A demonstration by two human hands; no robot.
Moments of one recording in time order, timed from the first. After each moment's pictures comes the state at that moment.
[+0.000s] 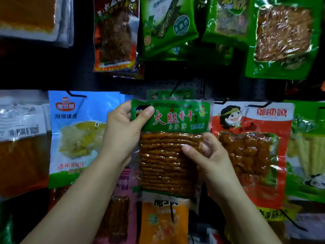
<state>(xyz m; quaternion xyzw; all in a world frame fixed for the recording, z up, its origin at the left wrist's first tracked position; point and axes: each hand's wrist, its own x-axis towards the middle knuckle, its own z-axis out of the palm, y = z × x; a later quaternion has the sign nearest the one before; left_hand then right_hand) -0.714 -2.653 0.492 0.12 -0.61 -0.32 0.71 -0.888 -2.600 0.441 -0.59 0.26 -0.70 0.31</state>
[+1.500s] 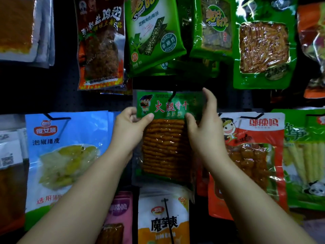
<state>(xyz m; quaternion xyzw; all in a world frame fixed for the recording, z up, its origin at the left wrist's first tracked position) -0.737 -2.709 0.529 0.22 -0.62 -0.31 0.69 -0.885 -2.641 0.522 -0.58 0.44 -0.66 -0.19</state>
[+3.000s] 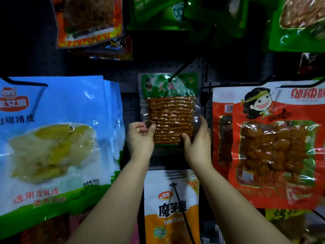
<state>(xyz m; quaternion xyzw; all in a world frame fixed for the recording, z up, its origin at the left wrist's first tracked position) -0.765 -2.814 0.435 0.38 -0.52 -0.32 0.70 -0.888 -2.758 0.422 -0.50 0.61 -0.62 -0.04</state>
